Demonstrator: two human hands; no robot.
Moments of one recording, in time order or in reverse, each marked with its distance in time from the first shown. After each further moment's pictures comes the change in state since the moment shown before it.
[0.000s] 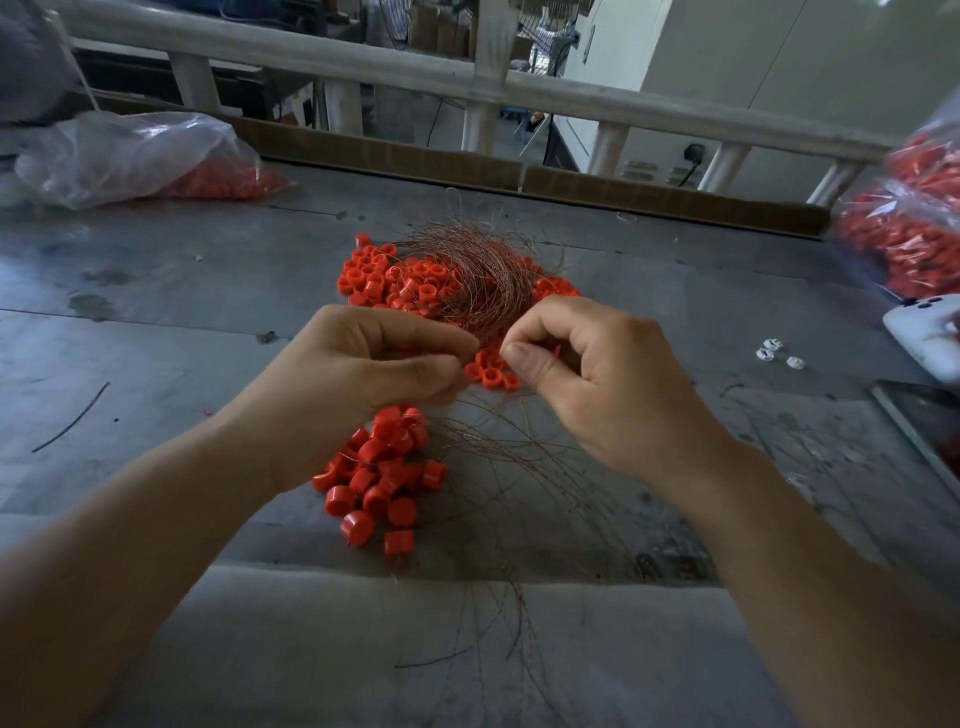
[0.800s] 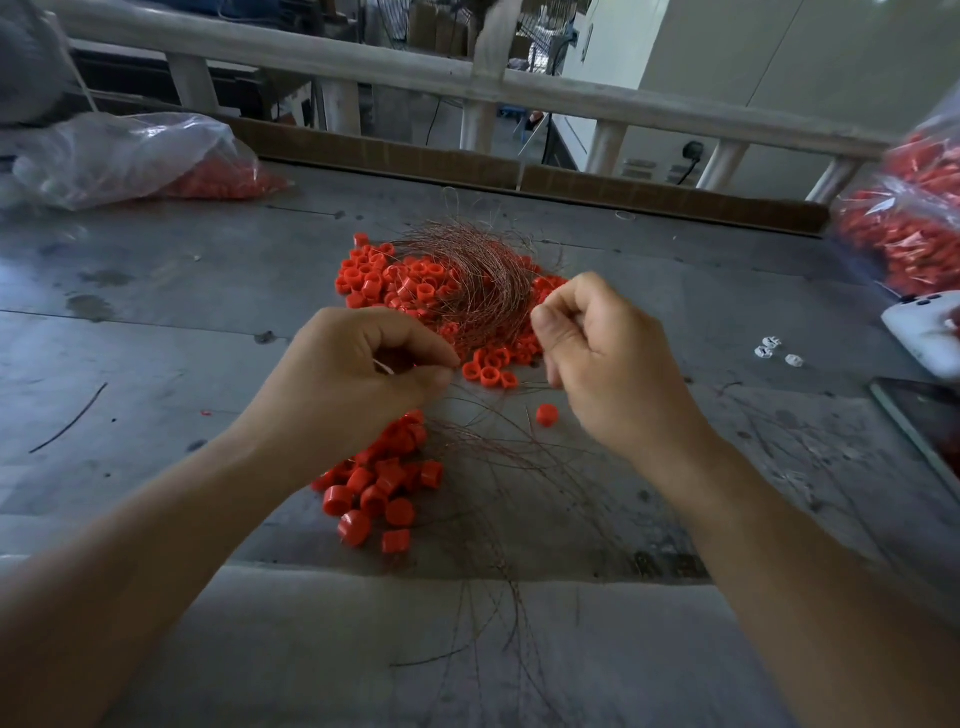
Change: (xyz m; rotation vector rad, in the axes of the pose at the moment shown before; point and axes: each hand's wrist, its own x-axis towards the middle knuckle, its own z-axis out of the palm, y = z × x) left_hand 0.000 -0.004 0.003 0.482 0.167 0.180; right_hand 0.005 0.012 0.007 0.058 0.120 0.194
